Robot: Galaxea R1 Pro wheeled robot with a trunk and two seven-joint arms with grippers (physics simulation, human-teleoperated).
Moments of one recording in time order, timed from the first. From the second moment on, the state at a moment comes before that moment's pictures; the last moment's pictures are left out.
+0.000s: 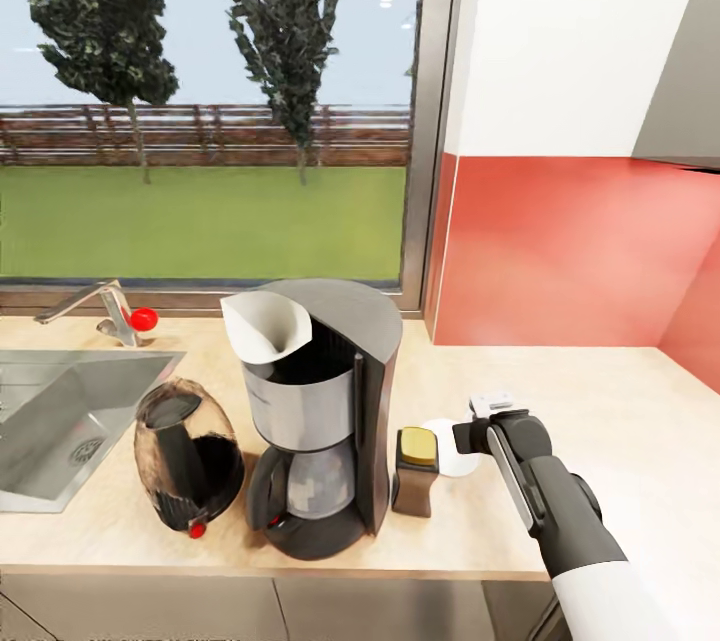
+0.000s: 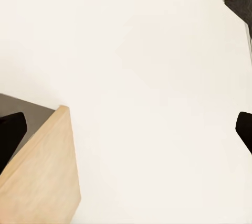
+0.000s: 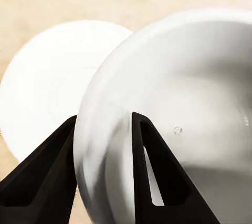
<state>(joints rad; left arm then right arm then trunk) 0.18 0.12 -0.73 0.04 0.89 -0.09 0.13 -0.56 -0.01 0.09 -1.27 0.03 1.04 0.01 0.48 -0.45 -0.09</state>
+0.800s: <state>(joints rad) 0.18 0.12 -0.73 0.04 0.89 -0.09 0.13 -0.56 -0.01 0.09 -1.23 0.04 1.04 0.01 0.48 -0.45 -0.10</state>
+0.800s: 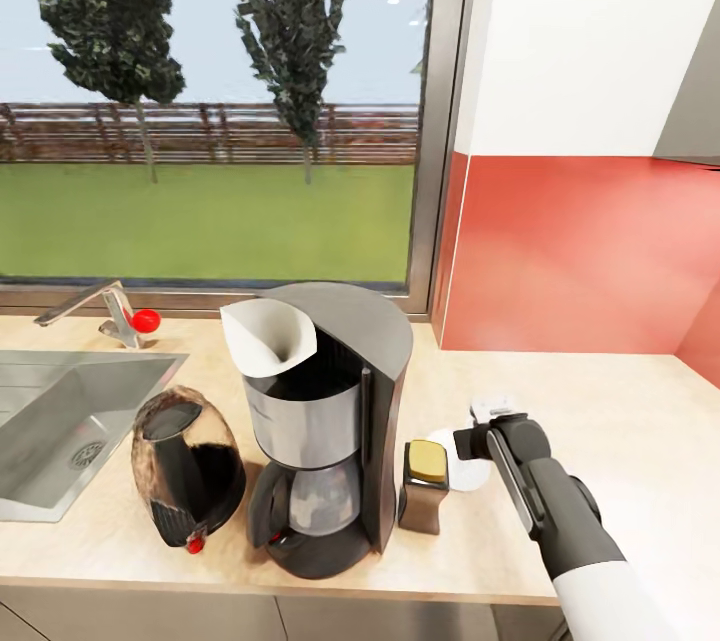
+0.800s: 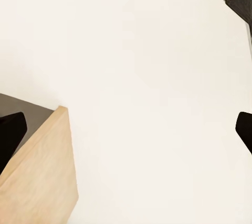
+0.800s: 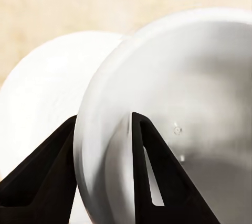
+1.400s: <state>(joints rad) 0.18 0.12 -0.73 0.04 0.89 -0.10 0.13 -0.56 -0.01 0.09 -1.21 0.03 1.04 0.02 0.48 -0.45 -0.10</state>
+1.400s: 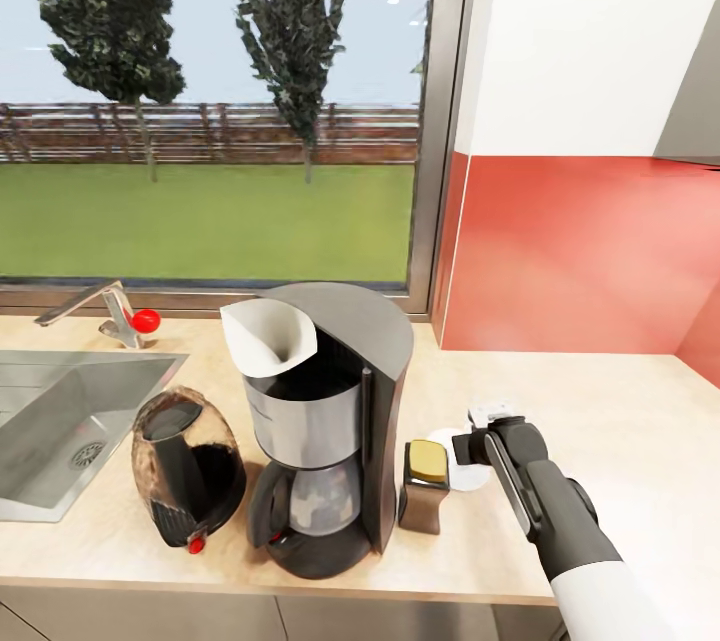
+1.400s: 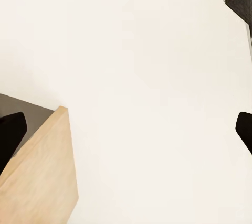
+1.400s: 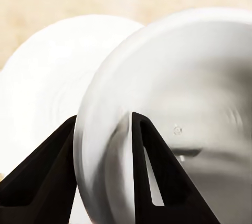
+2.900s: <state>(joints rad) 0.18 0.12 -0.73 0.04 0.89 -0.10 0.13 -0.56 -0.01 0.09 -1.22 0.03 1.04 0.01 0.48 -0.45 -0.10</state>
